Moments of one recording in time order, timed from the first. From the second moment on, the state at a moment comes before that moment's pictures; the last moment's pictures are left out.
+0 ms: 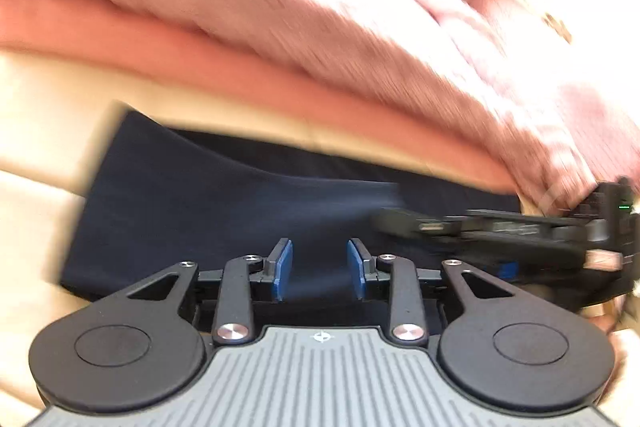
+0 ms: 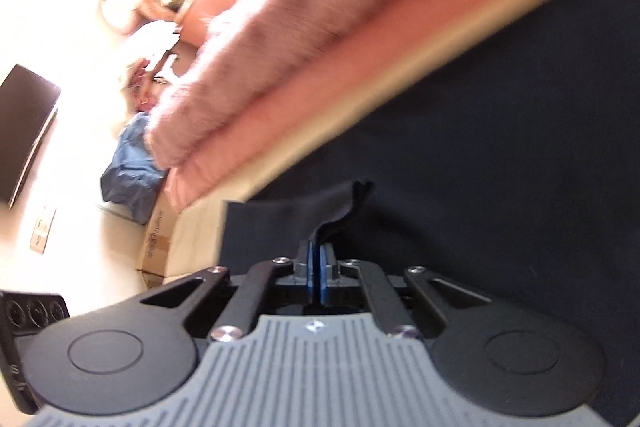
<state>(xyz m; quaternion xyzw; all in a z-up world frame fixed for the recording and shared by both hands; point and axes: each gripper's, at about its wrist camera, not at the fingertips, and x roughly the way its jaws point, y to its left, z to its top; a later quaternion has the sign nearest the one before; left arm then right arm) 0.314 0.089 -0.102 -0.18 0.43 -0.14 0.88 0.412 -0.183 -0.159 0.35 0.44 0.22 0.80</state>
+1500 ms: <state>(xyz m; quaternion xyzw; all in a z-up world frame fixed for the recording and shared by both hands) 0.388 -0.017 -0.139 -0.11 0.43 -0.14 0.88 0.475 -0.504 -0.101 0.12 0.44 0.02 0.89</state>
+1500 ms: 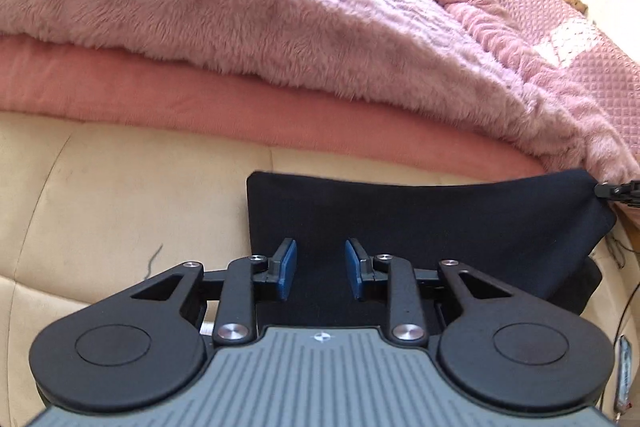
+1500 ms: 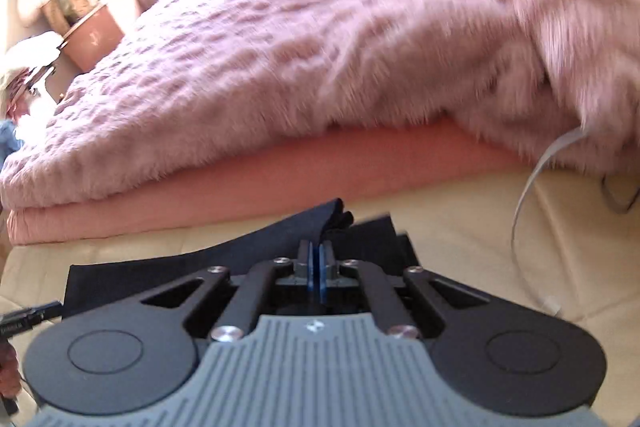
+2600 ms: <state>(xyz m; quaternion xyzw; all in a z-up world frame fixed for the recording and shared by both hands) 0.359 -0.006 -0.166 -0.22 0.52 -0.10 0.82 0.434 -0.563 -0.187 0.18 0.46 -0.05 0.87</state>
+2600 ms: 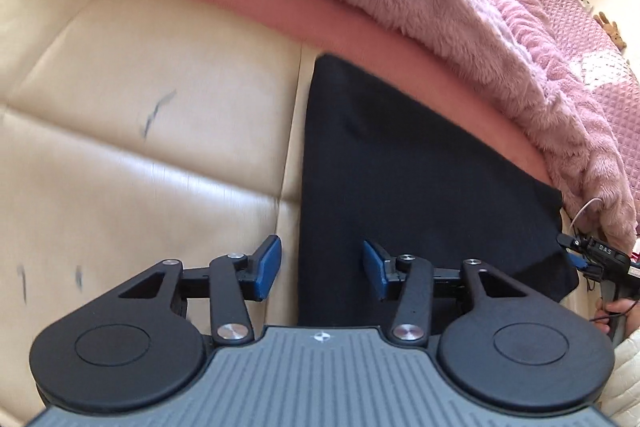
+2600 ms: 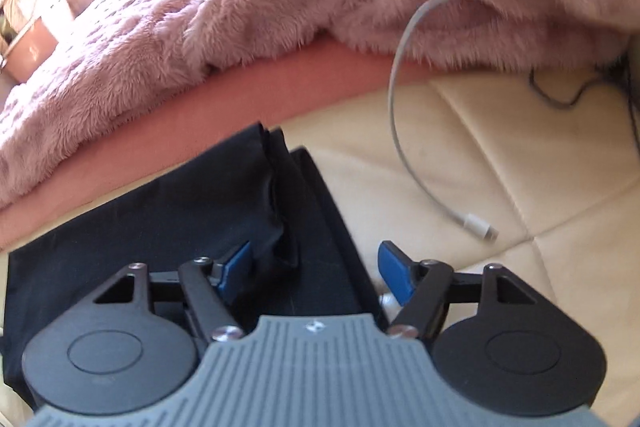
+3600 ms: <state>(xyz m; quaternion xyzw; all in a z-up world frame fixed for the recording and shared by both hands) 0.269 0.144 -0.141 0.08 0.61 0.02 0.79 0.240 -0.339 -0.184 0.23 0.50 0.02 0.83</state>
